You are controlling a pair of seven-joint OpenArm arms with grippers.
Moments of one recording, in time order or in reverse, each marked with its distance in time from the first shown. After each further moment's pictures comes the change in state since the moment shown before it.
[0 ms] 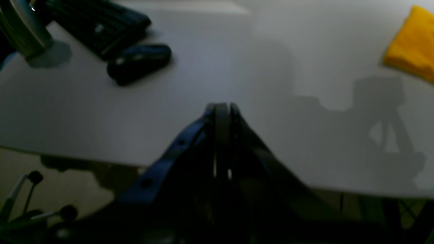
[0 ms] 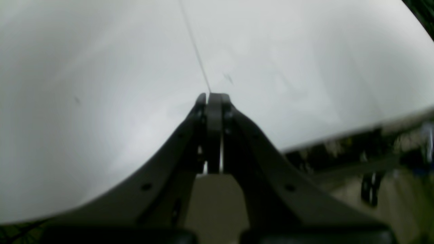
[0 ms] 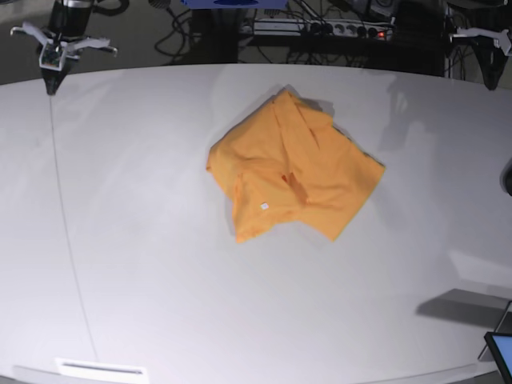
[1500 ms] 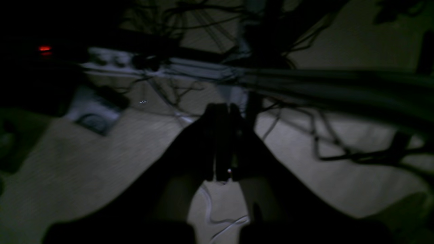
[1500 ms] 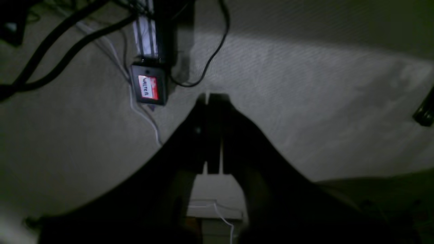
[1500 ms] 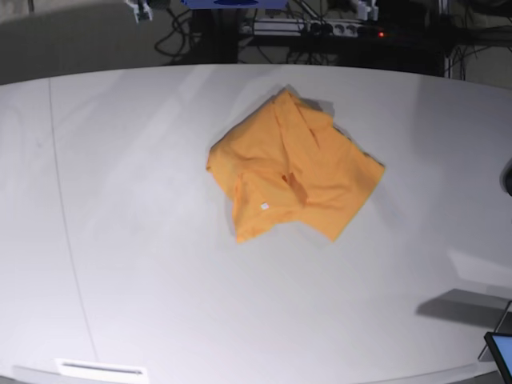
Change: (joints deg) left arm -25.4 4.2 13.1 -67.5 39.2 1.1 -0.9; right arm 39.3 -2.3 -31.1 -92.5 19.0 29.9 -7.3
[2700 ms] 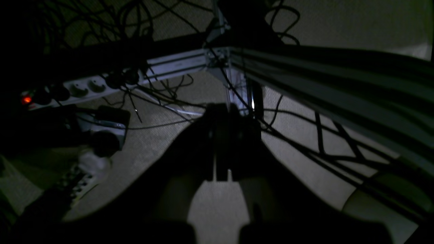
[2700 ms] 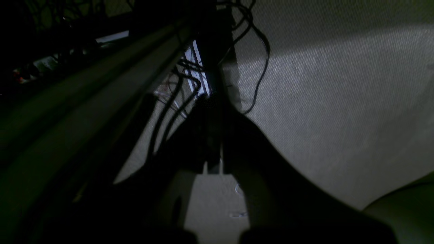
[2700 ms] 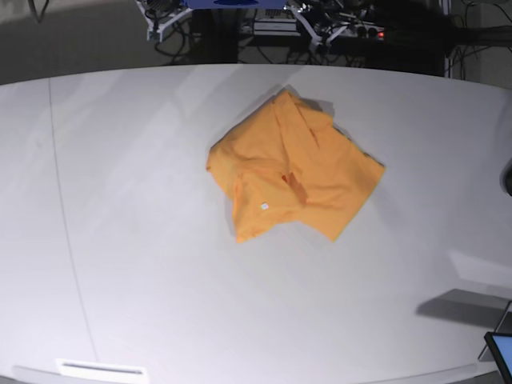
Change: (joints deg) left arm -11.9 5.9 0.0 -2.0 17.4 13.1 15.4; right arm 7.5 -9.8 18.6 -10.6 0.6 -0.3 7.0
